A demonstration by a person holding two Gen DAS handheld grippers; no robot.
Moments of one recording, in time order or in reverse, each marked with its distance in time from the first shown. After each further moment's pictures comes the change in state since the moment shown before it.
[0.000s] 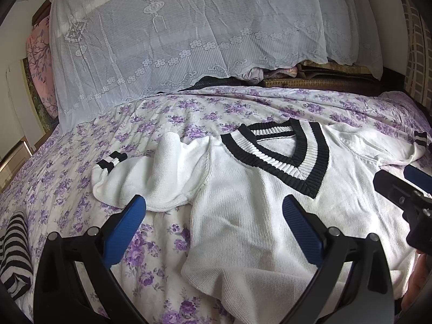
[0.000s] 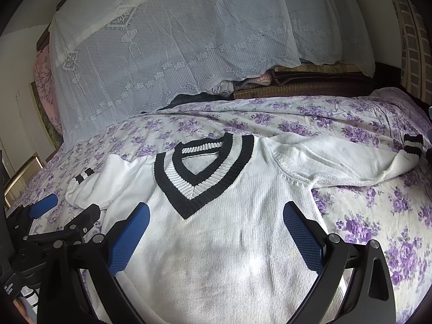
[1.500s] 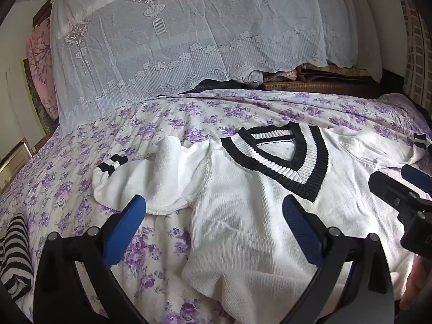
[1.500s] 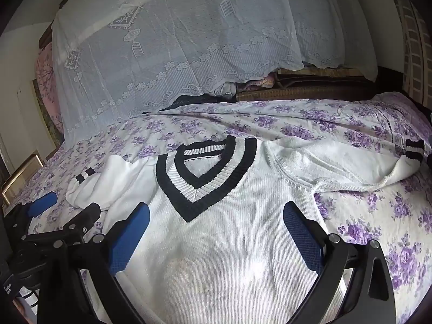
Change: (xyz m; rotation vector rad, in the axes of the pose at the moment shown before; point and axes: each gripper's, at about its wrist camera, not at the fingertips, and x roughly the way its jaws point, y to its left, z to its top) left arm -0.003 -0.001 0.004 0.003 -0.013 0.001; right arm 0.003 0.006 0.005 -0.016 -0.001 -0.002
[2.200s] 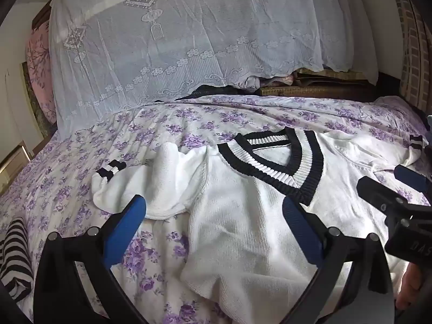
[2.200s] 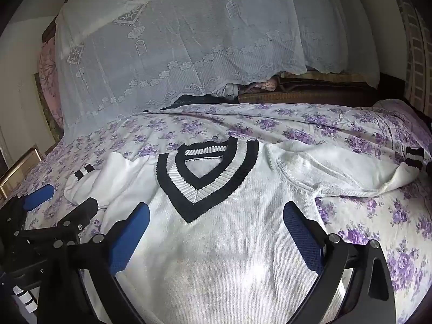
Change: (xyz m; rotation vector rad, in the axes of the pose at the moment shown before) left arm -0.006 -0.005 0.003 -0.008 -0.025 -0.021; right arm 0.002 0.002 0.001 -0.029 -0.009 -0.011
